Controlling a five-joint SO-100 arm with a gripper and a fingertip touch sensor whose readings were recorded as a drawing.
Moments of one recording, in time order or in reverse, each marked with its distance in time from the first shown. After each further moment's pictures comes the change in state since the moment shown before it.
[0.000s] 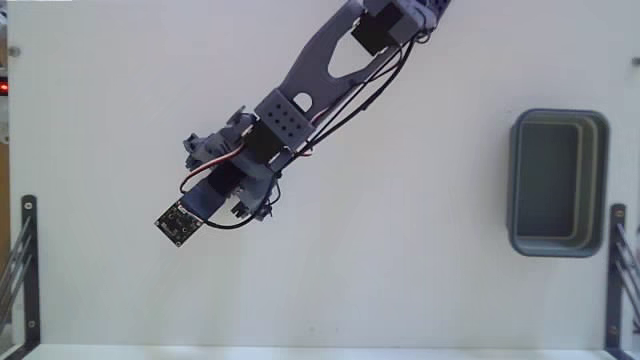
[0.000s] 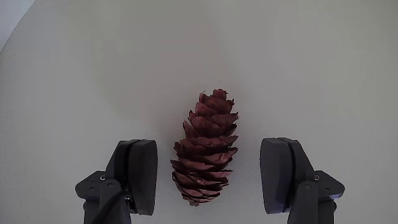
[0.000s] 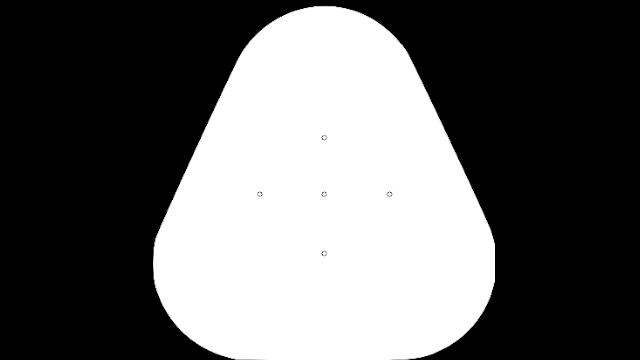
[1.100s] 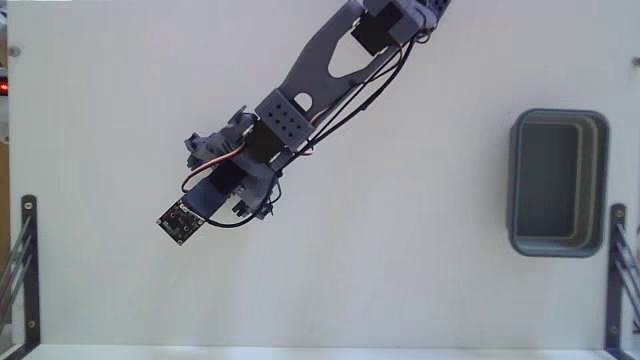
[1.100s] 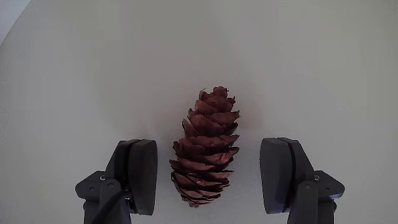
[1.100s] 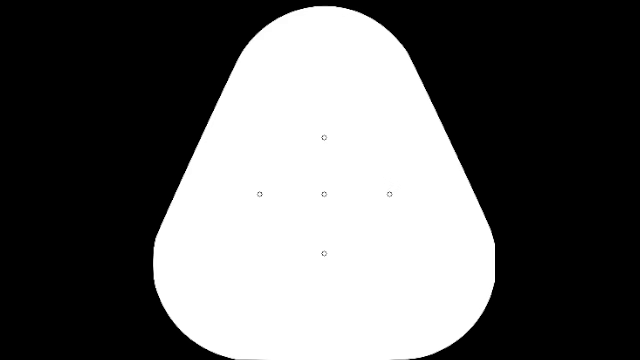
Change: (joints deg) arm 0.0 0.0 2.1 -1.9 0.0
